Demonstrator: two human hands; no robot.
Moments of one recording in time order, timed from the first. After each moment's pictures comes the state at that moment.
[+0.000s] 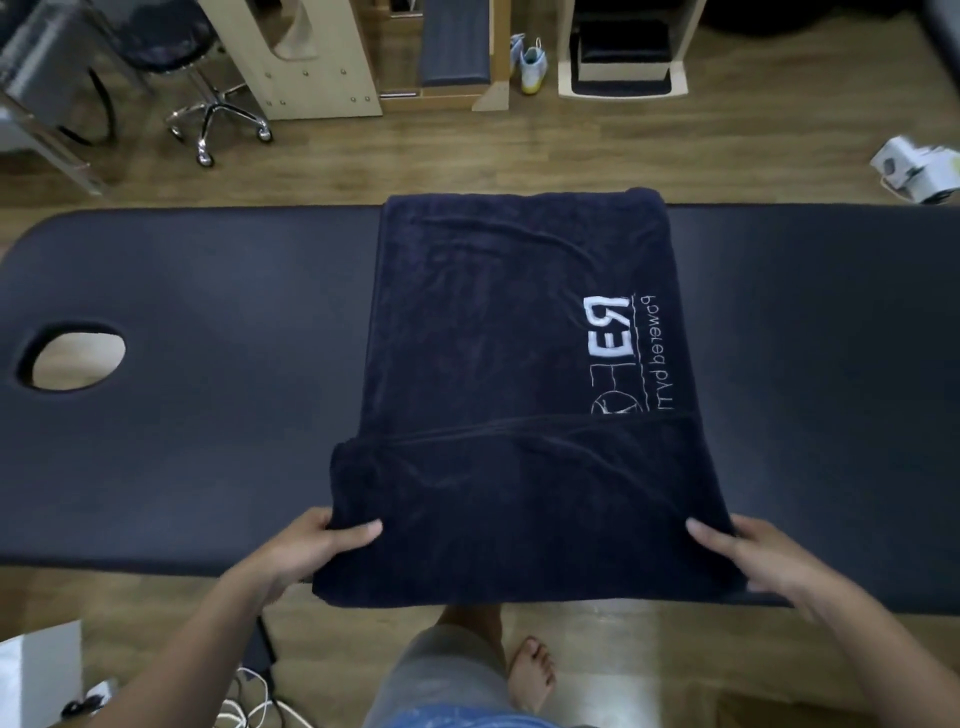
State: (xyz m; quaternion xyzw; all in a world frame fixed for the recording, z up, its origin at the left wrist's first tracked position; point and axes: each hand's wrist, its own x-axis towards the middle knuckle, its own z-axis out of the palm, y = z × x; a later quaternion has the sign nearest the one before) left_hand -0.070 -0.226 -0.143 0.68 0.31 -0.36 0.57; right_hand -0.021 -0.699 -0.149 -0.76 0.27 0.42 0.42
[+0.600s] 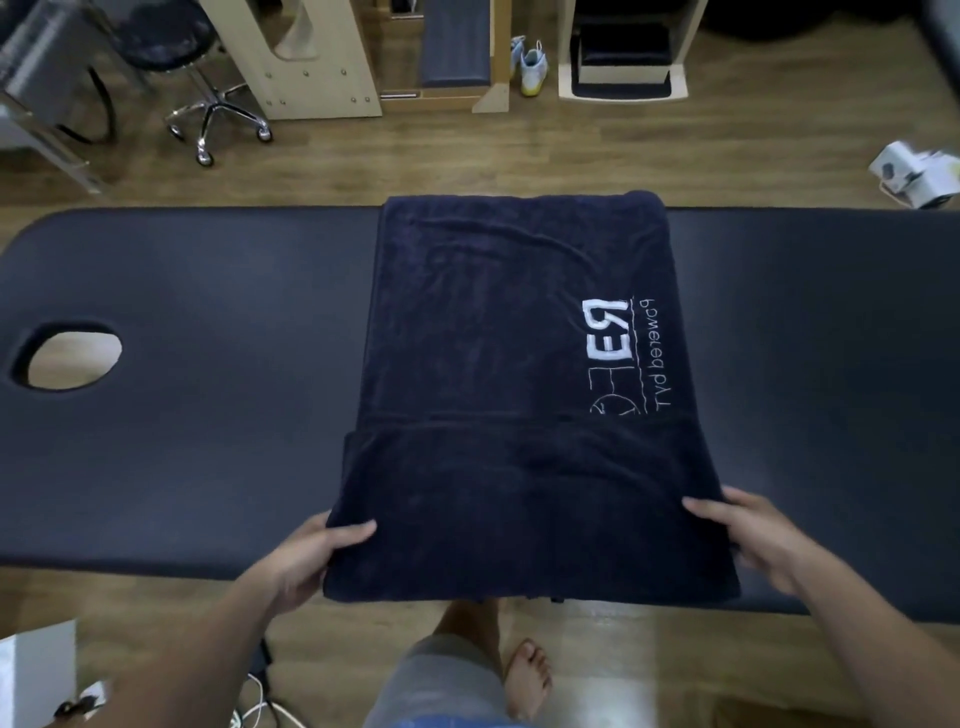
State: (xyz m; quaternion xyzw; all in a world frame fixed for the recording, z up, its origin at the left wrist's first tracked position) left_hand -0.075 -0.231 -0.165 0.54 0.38 -0.33 0.68; right_hand 0.002 -0.700 -0.165 -0.69 0.32 0.37 0.54
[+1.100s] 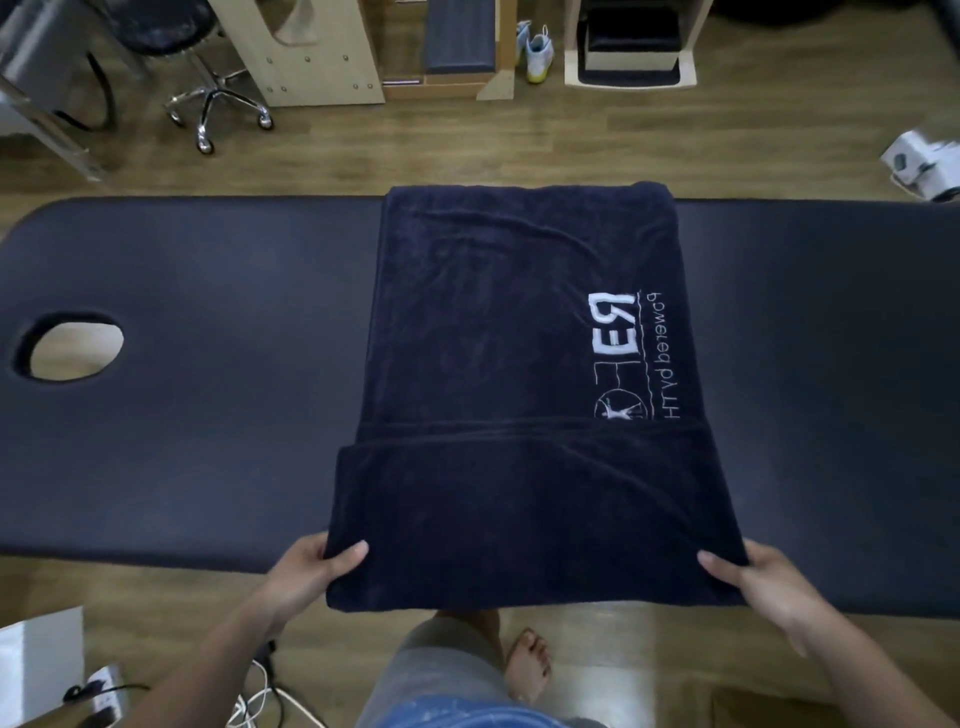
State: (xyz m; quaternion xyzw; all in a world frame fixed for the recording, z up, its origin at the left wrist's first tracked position) left_hand -0.111 -0.221 -0.176 0.67 0.35 -0.28 0.59; right_hand -0.049 -0.709 -0.175 -0.74 0.32 0.36 0.46
